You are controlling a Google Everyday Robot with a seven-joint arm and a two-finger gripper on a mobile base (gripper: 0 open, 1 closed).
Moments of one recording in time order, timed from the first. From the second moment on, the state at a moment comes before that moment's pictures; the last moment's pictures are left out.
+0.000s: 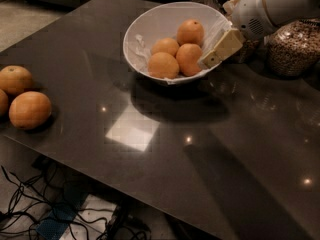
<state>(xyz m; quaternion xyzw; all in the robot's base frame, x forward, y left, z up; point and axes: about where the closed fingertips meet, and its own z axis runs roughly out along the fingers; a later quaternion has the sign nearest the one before) 0.617 -0.141 0.976 -0.52 0.74 0.09 0.42</state>
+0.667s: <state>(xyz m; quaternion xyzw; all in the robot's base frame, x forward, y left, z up) 0.645 -0.125 0.945 -0.48 0.76 0.10 0.42</state>
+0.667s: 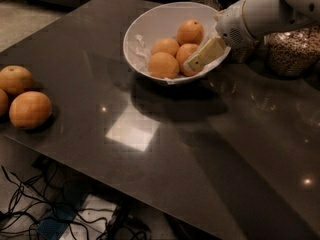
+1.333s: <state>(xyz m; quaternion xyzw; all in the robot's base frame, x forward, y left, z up) 0.658 -0.112 0.929 -0.46 0.77 0.10 0.43</state>
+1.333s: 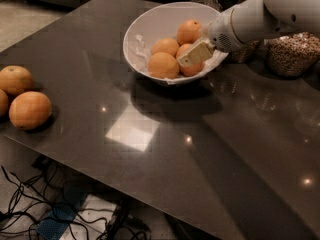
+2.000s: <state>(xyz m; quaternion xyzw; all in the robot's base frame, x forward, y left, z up) 0.664 -0.111 0.919 -0.45 0.78 0.09 0.42</state>
